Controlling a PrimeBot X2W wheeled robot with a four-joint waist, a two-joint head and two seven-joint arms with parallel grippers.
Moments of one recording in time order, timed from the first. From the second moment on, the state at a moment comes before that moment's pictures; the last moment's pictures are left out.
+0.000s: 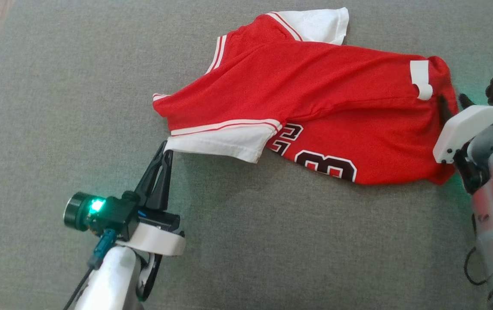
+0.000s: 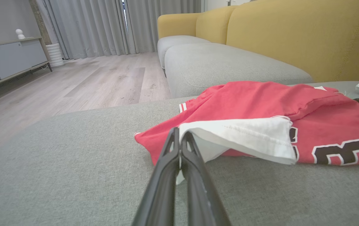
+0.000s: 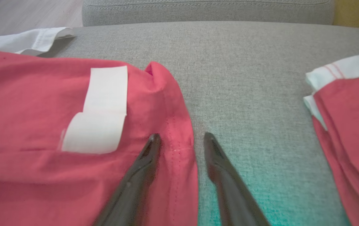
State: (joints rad) left arm -0.25 0.11 -0.30 0.28 -0.11 -0.06 -0.26; right arm -0.68 -0.20 -0.10 0.85 0.07 0.13 0.19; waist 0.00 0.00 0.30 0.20
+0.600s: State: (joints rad) left arm -0.36 0.12 -0.18 0.18 -0.14 -0.10 -0.26; right arm -0.69 -0.21 -0.01 0.71 0.18 0.13 0.18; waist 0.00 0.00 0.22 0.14
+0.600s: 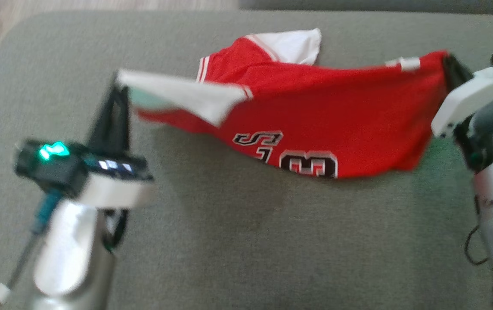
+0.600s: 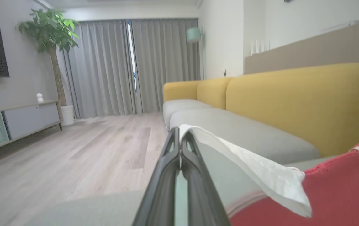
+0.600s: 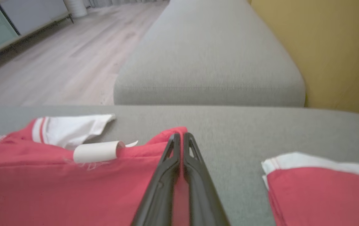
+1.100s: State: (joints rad) left arm -0.60 0.26 -0.17 0.05 -0.20 -0.12 -0.21; right arm -0.60 -0.35 0.02 0.10 0.54 0.13 0.43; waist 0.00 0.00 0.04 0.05
